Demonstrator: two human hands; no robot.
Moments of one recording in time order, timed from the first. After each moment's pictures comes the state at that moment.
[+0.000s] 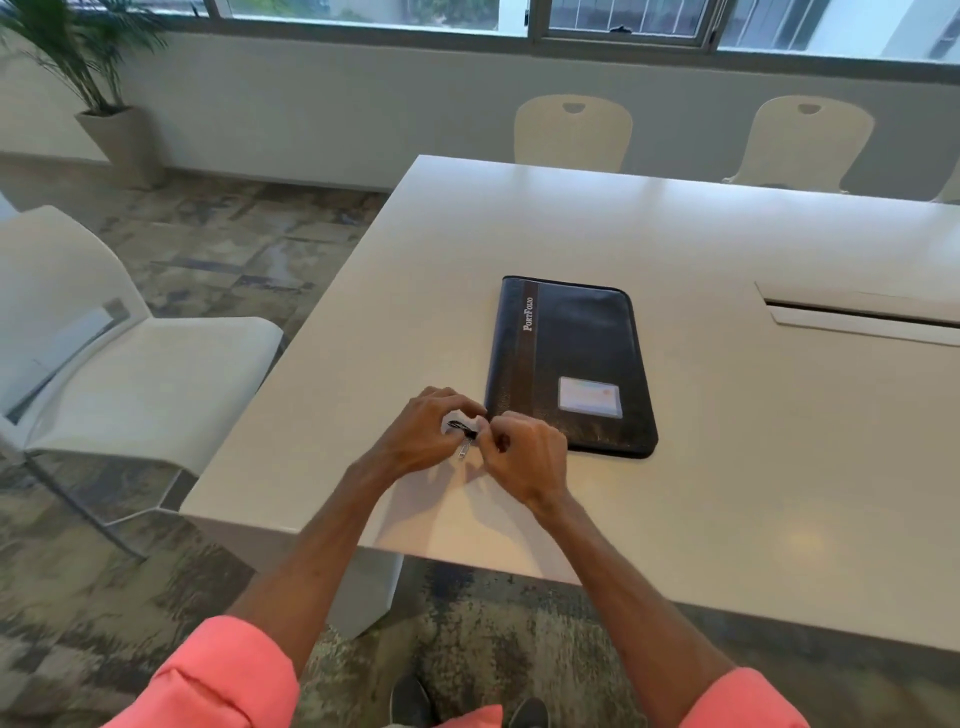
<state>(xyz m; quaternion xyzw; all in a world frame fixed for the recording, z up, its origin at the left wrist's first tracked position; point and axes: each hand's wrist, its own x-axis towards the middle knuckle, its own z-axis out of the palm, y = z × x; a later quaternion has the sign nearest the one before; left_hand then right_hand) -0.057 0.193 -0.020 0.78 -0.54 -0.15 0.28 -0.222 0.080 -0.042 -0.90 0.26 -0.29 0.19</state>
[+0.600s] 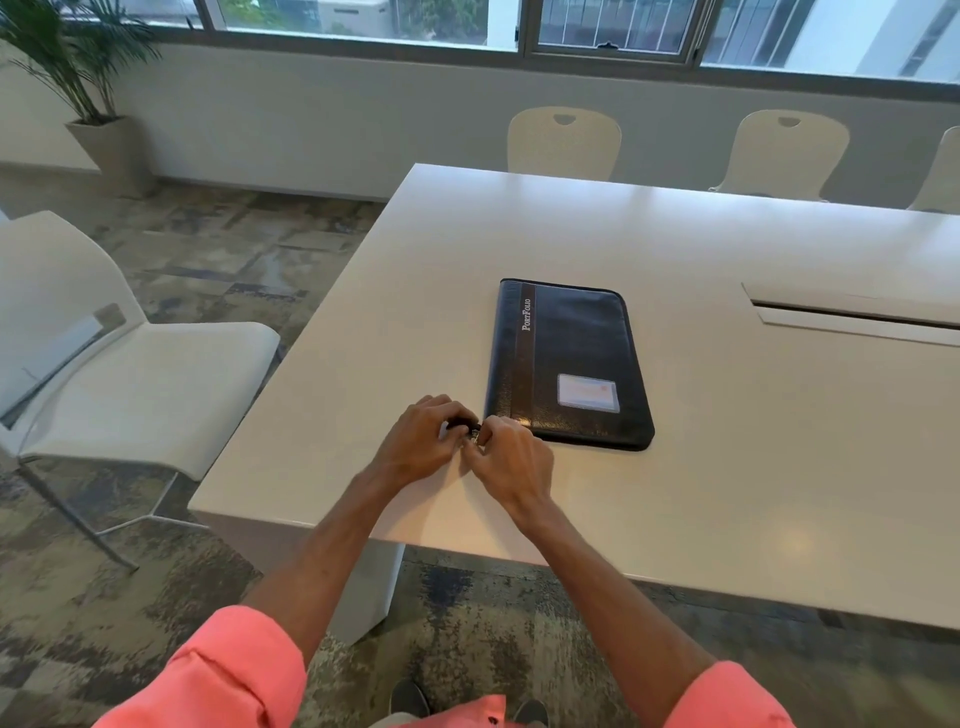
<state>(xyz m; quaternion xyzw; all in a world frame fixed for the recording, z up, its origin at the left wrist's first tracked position) -0.068 0.214 -0.027 0.78 -0.55 -0.09 0.30 -0.214 0.116 -0.042 -0.91 0.35 -0.19 0.13</state>
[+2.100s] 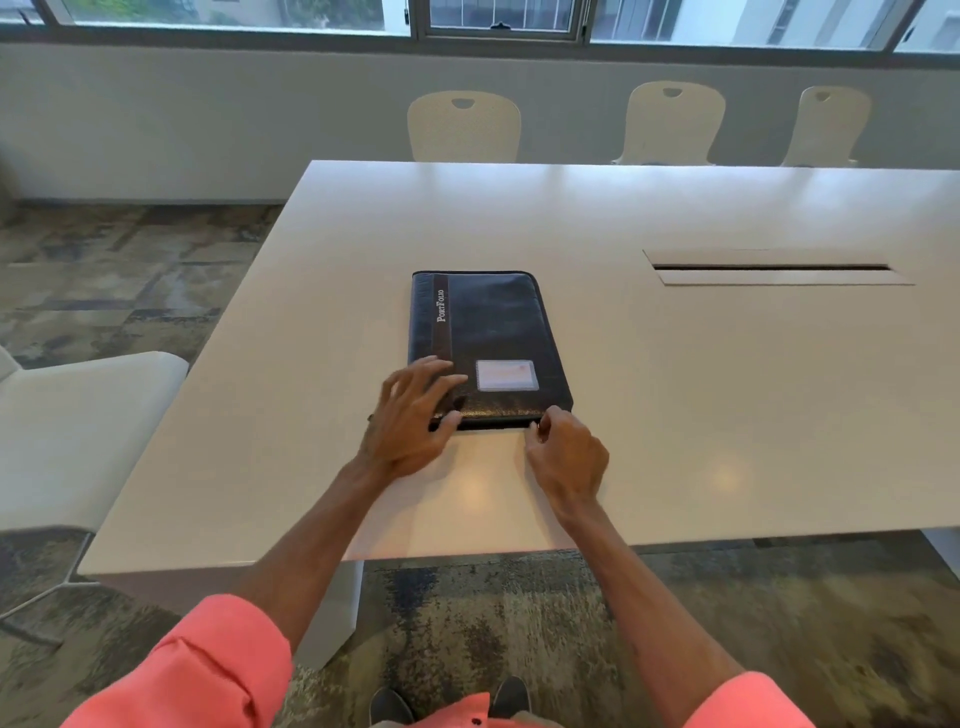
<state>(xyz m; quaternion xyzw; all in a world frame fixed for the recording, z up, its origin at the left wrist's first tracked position) -0.112 0.145 -0.026 0.72 -0.65 0.04 0.24 -0.337 0.043 -0.041 -0.80 0.55 -0.25 0.09</state>
